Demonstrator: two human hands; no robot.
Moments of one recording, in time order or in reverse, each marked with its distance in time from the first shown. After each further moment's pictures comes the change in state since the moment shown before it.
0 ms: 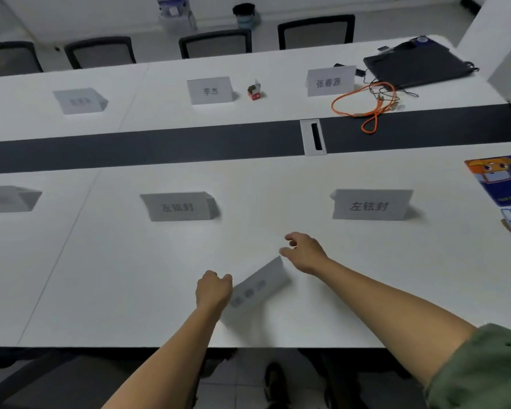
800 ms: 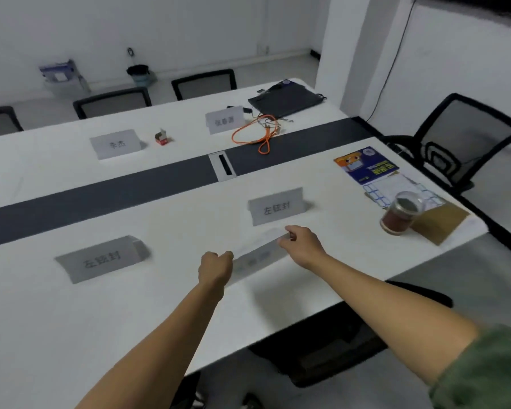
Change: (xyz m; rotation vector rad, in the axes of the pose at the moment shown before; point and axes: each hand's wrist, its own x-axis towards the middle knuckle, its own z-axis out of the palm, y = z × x) left_hand -0.090 0.101 0.044 -0.171 -0.231 0.322; right_hand -0.142 0.050 -0.091 0.275 0.399 0.135
